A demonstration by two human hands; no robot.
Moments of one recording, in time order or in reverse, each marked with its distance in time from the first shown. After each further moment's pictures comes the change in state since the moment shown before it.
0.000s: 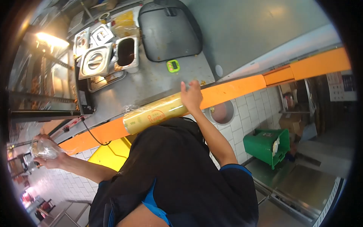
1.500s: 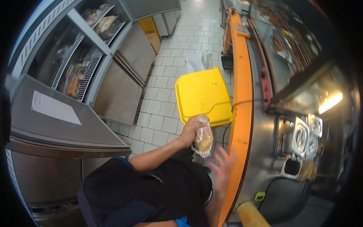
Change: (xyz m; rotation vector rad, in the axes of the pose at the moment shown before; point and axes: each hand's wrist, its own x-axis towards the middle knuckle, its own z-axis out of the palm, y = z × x) left_hand -0.362 -0.111 0.016 0.647 0.730 0.334; right_hand -0.119 -0.107 -0.070 0.704 -2.097 -0.494
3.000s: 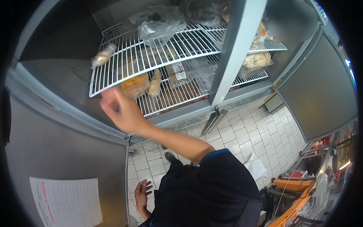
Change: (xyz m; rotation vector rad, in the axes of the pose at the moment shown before) left_hand -0.056 0.244 -0.412 -0.150 1.874 0.242; right_hand 0.226 0.128 0.975 0.260 -1.864 -0.235
